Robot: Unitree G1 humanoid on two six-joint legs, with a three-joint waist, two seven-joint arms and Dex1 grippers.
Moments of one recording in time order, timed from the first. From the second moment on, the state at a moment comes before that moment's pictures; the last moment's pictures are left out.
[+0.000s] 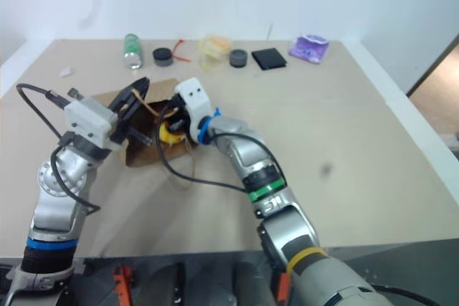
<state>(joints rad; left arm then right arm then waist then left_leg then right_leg) -0.33 0.40 0.07 -0.29 -0.08 -0.18 -0.40 -0.95 0.01 0.21 0.36 0.24 0.63 0.44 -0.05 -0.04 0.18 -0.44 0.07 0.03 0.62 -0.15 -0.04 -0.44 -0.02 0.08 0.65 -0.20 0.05</state>
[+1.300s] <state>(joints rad) -0.33 0.40 0.08 -0.27 -0.10 -0.14 -0.40 -0.48 -0.33 0.48 0.05 -0.14 -0.01 0.73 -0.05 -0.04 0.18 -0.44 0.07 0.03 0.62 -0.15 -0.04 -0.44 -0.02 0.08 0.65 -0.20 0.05</state>
